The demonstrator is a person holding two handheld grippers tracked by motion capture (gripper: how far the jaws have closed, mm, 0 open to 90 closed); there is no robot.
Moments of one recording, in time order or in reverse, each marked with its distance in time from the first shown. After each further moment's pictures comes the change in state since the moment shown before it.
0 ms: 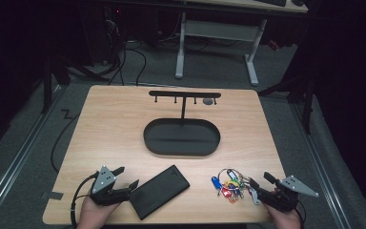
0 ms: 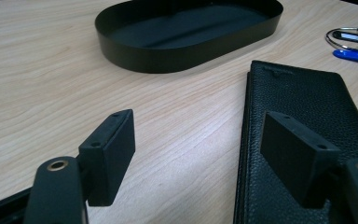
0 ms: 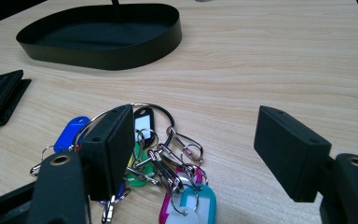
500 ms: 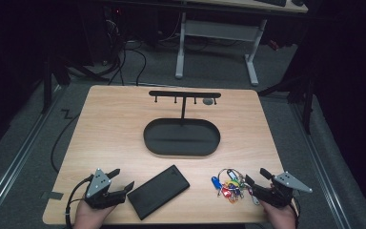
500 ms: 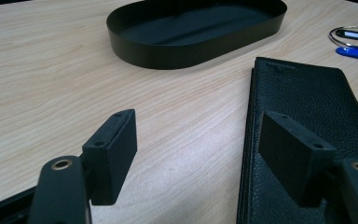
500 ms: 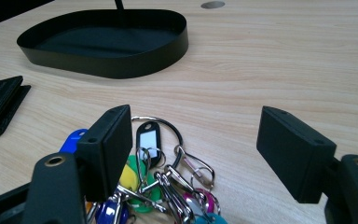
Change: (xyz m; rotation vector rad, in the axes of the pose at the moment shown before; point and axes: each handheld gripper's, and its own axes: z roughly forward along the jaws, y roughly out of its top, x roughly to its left) left arm 0.003 -0.007 -0.016 -0.009 0.025 -0.003; right arm 0.007 0.007 0.015 -0.011 0.005 -0.019
